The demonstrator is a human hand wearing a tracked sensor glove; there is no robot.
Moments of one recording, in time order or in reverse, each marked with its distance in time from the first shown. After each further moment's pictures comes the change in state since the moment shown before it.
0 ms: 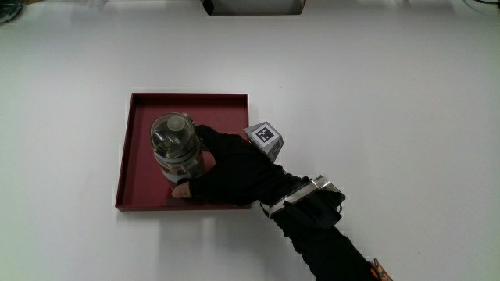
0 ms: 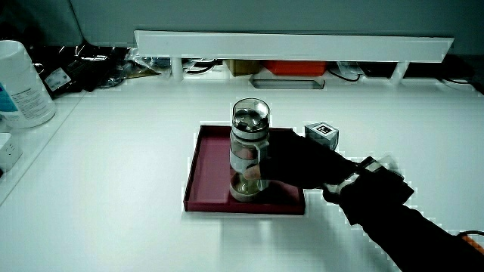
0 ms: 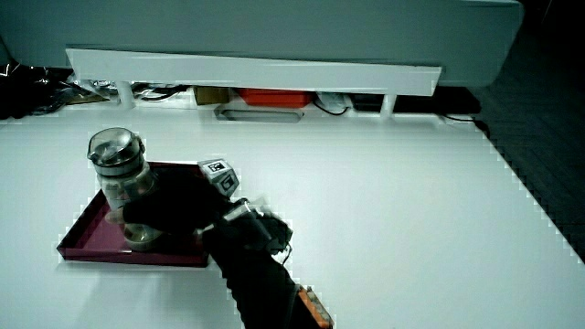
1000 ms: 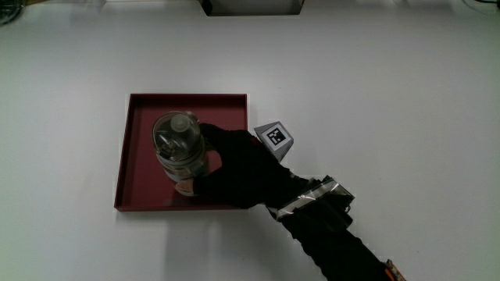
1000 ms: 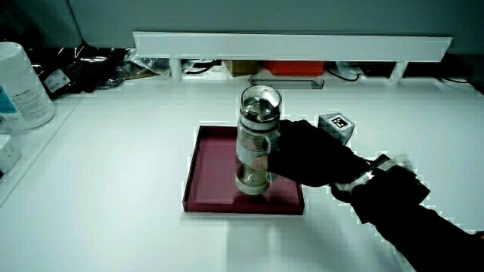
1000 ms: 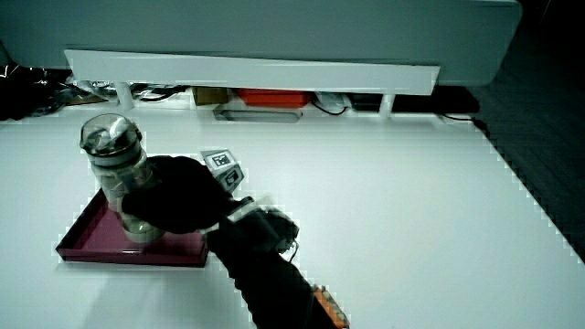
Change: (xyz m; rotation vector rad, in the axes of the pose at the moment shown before) arm -0.025 -0.022 0.005 0.091 -0.022 0.182
